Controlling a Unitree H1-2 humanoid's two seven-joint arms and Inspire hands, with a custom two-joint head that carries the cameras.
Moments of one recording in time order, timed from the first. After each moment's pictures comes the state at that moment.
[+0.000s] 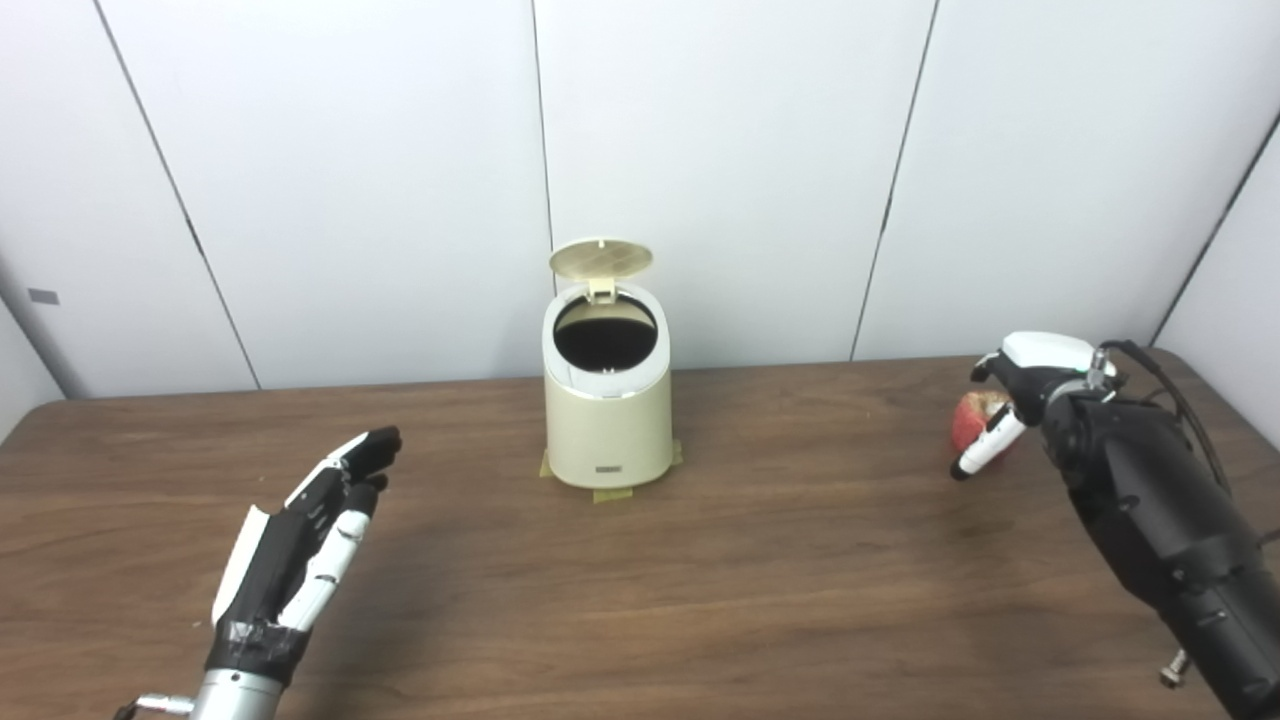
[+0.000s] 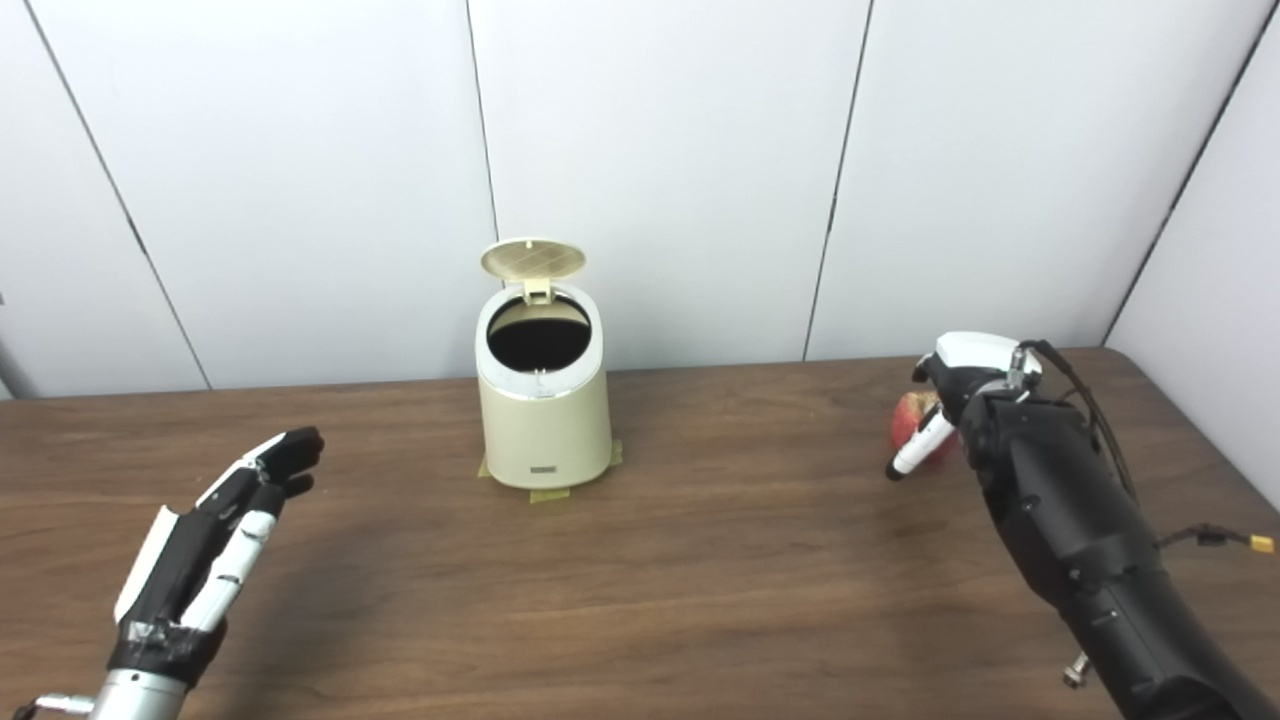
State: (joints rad) left arm -0.05 0.24 0.08 -0.12 -0.03 -0.16 -0.15; right arm -0.62 -0.58 0.24 0.35 -1.04 0.45 0.54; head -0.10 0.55
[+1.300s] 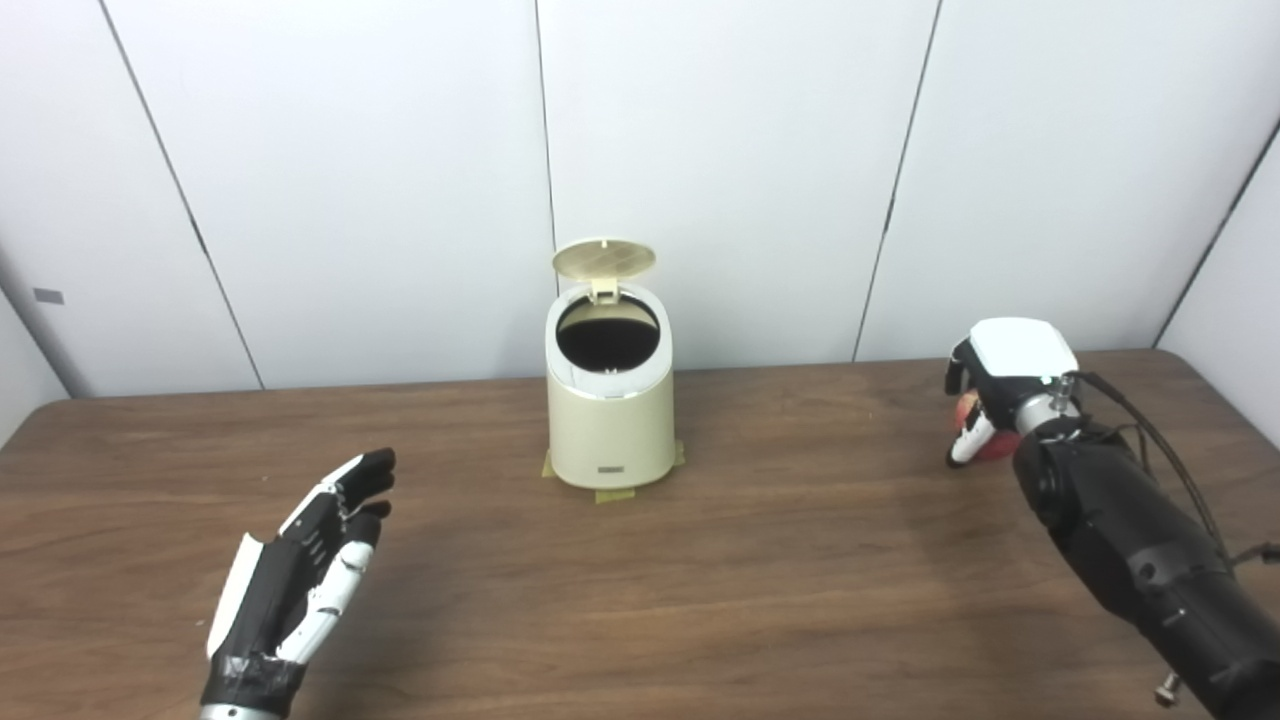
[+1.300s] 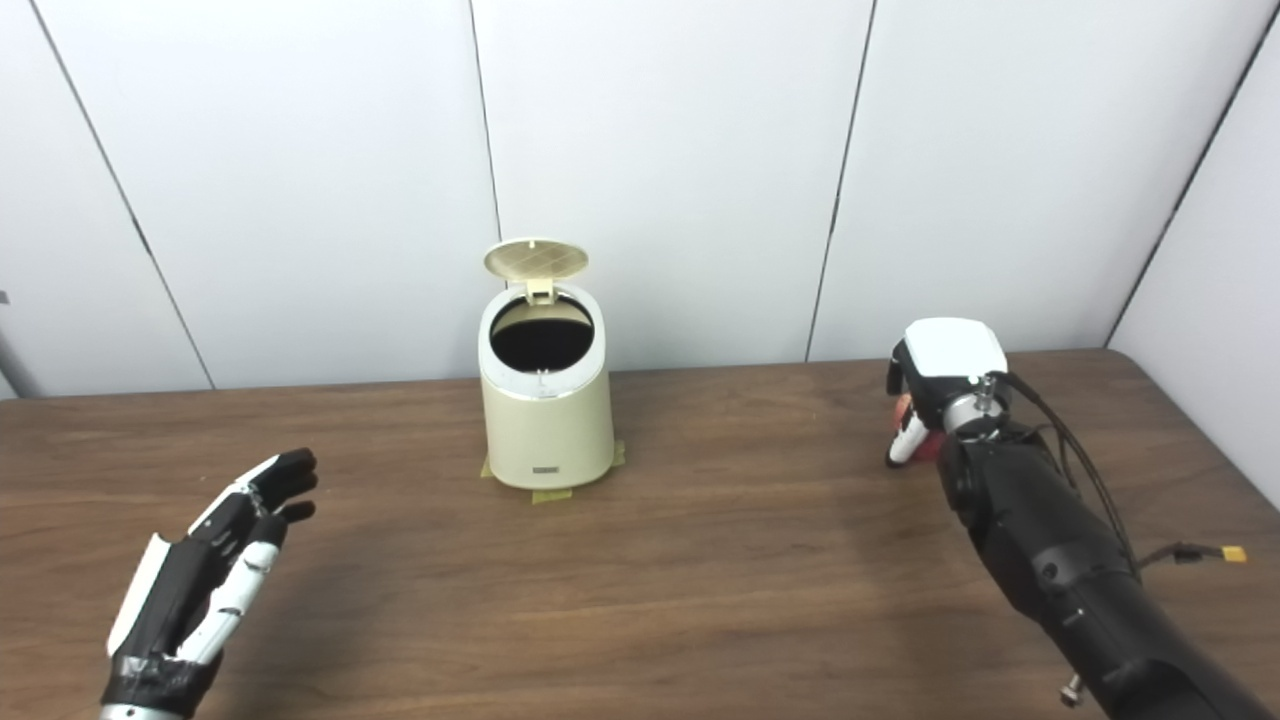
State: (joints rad) left arm 0.01 0.21 0.09 -0.15 -0.01 -0.20 -0.15; right arm -0.66 -0.56 0.37 0.61 -0.92 0.30 -0.03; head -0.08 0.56
